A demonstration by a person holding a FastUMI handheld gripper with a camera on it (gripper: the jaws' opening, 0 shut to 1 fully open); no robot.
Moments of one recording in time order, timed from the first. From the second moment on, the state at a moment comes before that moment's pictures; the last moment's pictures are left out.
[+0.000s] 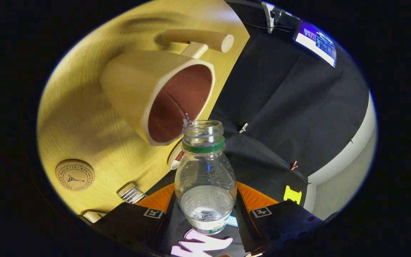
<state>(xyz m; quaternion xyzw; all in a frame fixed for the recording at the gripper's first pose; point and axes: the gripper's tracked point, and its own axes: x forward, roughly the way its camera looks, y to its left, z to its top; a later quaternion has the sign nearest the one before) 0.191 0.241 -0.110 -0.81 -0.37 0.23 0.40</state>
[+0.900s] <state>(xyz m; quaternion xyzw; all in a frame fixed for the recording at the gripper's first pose) 0.201 0.237 -0.105 -0.78 -0.32 0.23 0.49</state>
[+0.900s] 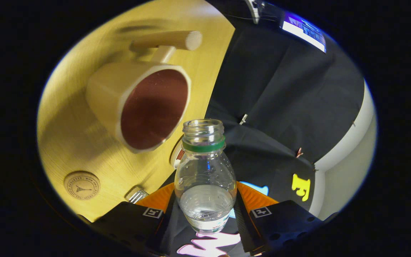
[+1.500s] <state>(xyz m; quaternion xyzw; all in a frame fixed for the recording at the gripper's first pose) 0.200 0.182 -0.091 -0.55 -0.07 0.26 0.79</state>
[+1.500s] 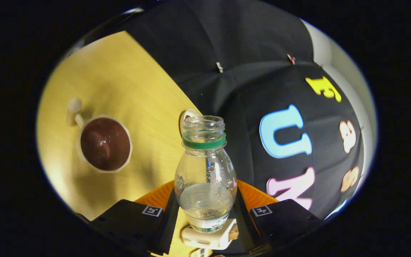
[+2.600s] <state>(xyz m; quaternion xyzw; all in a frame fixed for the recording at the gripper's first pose) 0.237 0.134 -0.117 -0.07 0.04 0.26 0.96</state>
